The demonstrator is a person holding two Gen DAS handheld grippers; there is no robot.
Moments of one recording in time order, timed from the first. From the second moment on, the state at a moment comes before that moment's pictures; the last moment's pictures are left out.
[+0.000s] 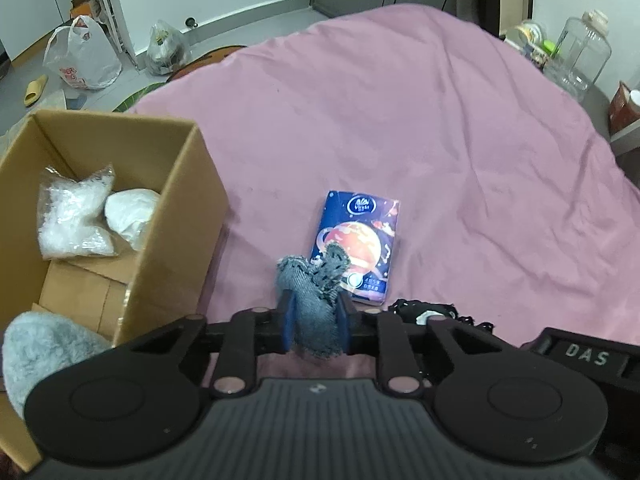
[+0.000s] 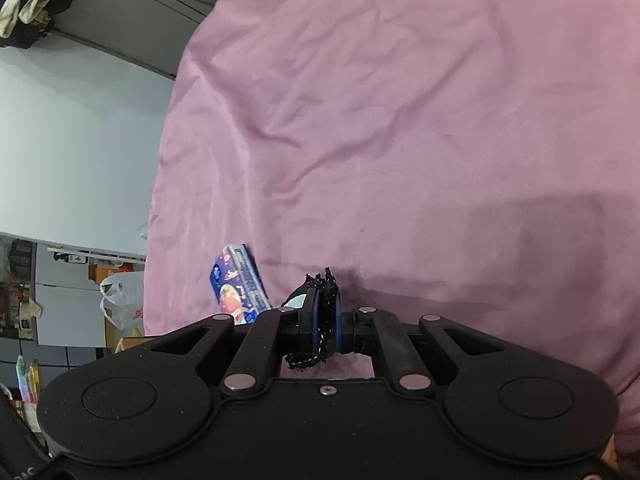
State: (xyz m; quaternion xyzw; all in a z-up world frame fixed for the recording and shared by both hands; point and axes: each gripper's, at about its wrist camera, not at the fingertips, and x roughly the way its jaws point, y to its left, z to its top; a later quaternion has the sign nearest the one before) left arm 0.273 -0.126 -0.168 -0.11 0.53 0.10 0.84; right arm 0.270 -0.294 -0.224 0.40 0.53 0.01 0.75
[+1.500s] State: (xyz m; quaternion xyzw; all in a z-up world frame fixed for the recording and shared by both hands) left arm 0.160 -0.014 -0.037 -0.20 0.44 0.06 0.87; right arm 0.194 -0.201 -0.061 0.27 0.44 0.11 0.85
